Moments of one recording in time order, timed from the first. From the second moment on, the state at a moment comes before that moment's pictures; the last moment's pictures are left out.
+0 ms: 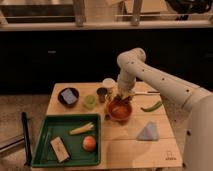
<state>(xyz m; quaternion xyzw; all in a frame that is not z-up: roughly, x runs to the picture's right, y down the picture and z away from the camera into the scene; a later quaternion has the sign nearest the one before) 0.108 0.031 0.804 -0.30 -0.13 -0.25 0.91</state>
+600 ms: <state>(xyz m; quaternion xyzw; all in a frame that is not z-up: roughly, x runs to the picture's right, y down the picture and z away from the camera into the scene) 0.106 0.044 0.804 -0.32 -0.18 -0.22 0.90</state>
